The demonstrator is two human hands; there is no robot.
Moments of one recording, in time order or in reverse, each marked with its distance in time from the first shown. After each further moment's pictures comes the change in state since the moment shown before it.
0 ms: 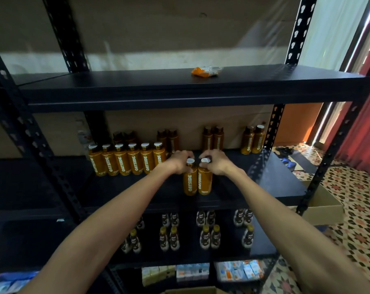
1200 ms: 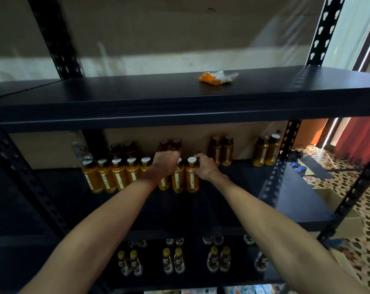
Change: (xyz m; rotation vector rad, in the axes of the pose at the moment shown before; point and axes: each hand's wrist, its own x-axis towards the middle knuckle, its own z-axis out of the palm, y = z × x) left_hand 0.077 -0.068 -0.029 0.460 0.228 0.025; right_hand 0.105 -0.020 0.047 0.195 0.010 0.150
